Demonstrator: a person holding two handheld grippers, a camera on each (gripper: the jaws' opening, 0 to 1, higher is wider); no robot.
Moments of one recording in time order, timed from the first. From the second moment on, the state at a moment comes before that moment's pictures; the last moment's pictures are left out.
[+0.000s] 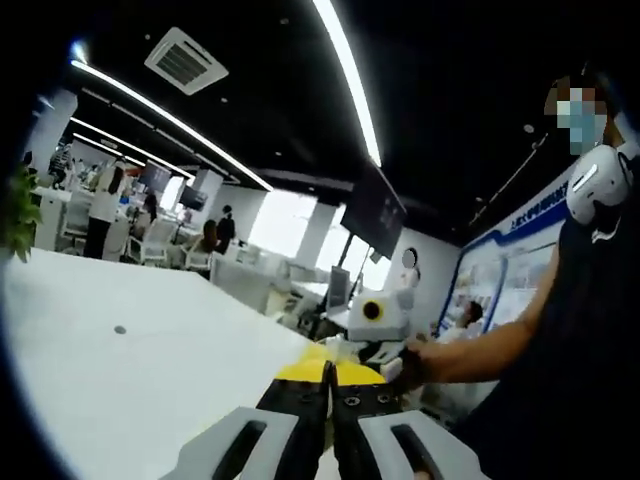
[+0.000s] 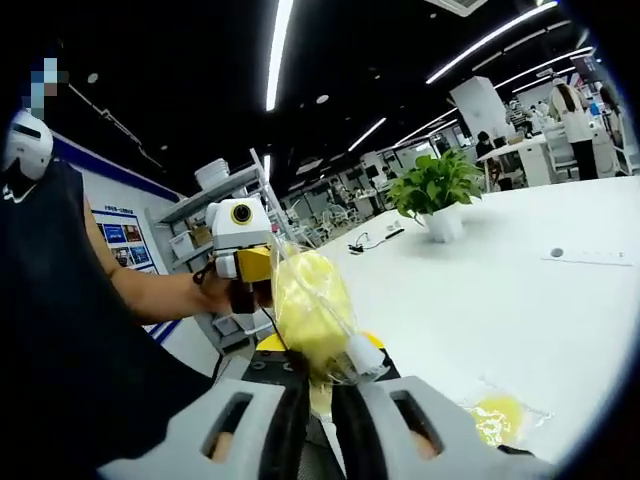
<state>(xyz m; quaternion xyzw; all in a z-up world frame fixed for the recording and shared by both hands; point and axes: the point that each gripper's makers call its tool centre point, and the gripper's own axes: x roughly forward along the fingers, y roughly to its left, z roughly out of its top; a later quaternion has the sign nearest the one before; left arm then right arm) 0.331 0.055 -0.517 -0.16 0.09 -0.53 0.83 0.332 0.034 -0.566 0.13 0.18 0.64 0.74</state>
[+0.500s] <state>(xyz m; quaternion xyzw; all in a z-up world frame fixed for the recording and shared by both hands) 0.339 0.060 -0.513 -0.15 0.07 -0.52 0.84 0.339 0.039 -0.562 0.13 0.19 0.65 0.72</state>
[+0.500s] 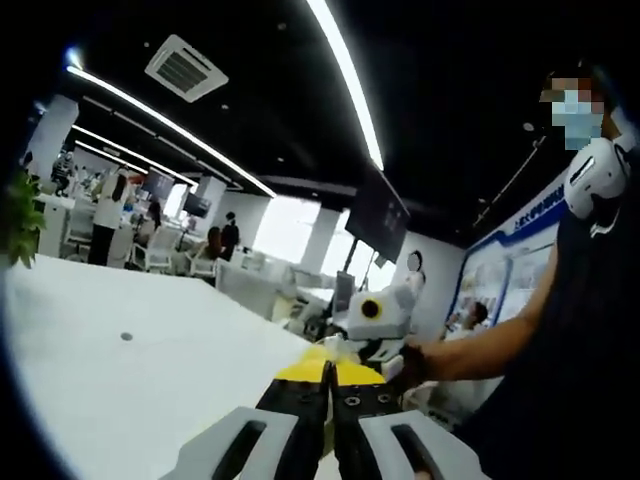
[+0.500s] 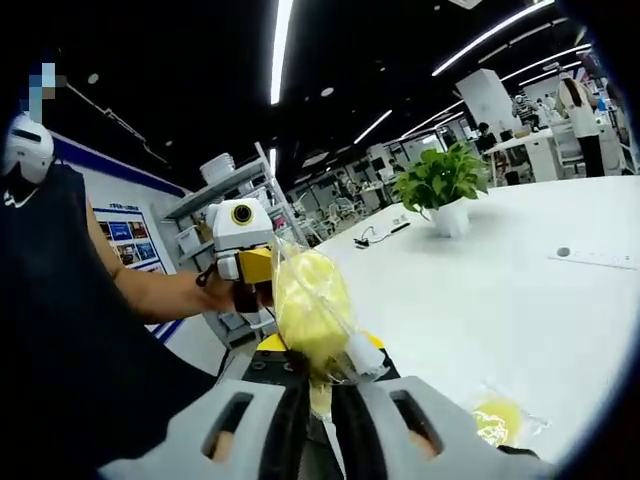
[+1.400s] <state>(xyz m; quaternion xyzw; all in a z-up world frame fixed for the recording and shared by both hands) 0.336 0.066 -0.512 -0.17 0.10 -0.51 0.84 0.337 0.046 -0.560 0.12 0.19 0.65 0.73</state>
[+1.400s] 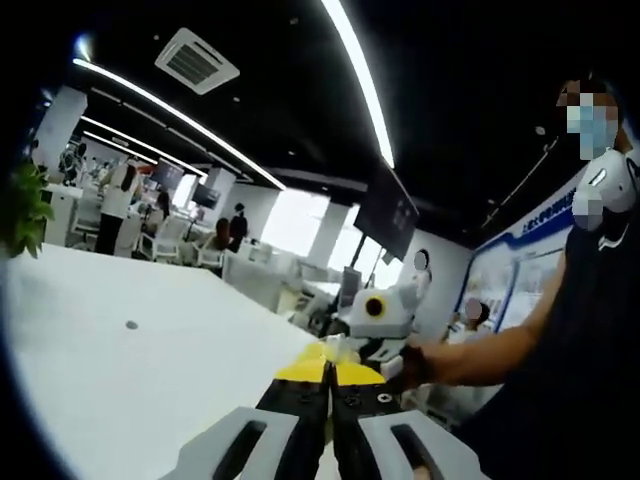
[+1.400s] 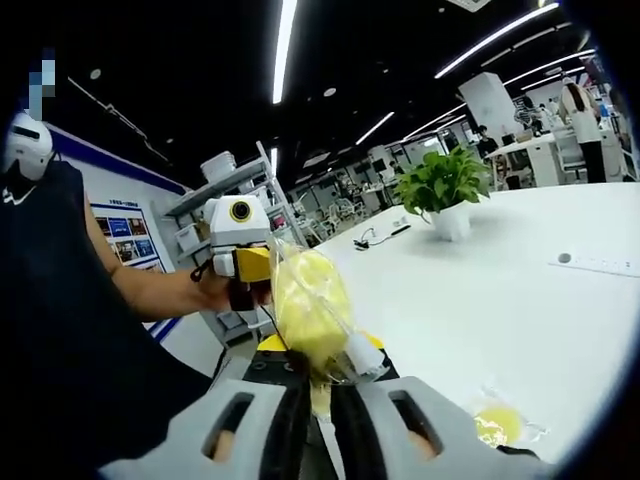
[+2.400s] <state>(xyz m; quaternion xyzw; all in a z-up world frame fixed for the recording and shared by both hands) 0.340 0.078 -0.470 -0.22 0.07 -0.51 0.83 0.375 0.027 -0.546 0.06 0.09 0.53 0.84</state>
